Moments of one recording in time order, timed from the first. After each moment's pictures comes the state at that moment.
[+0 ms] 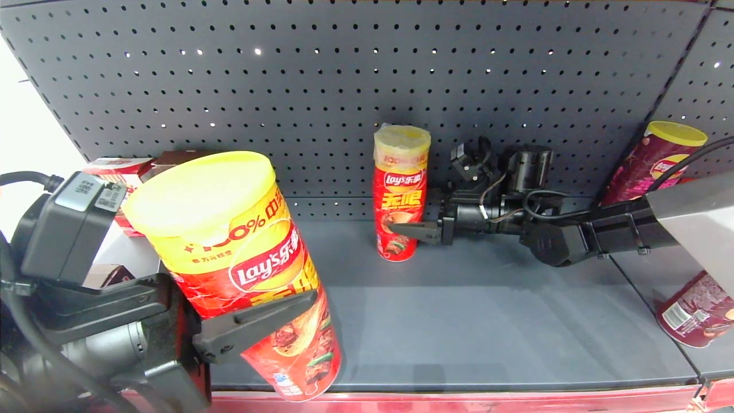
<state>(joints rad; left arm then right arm) -0.54 1.27 -0.44 -0.85 -0.52 -0.02 0.42 2.16 -1.46 -0.63 0.92 -0.21</state>
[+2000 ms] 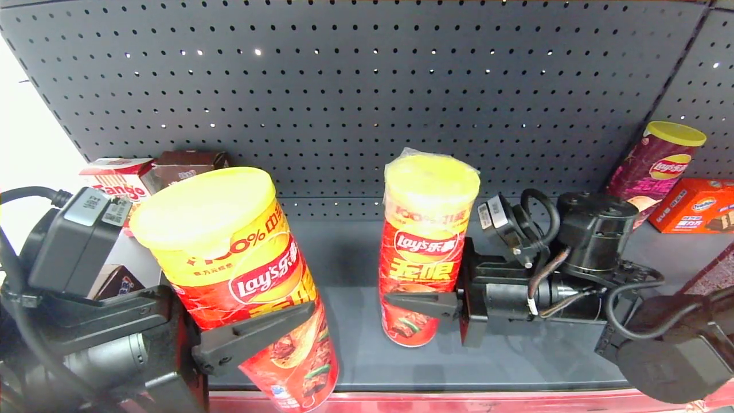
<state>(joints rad) -0.54 1.26 -0.41 -0.86 -0.52 -0.04 0.65 1.79 -0.76 -1.01 0.79 -0.20</state>
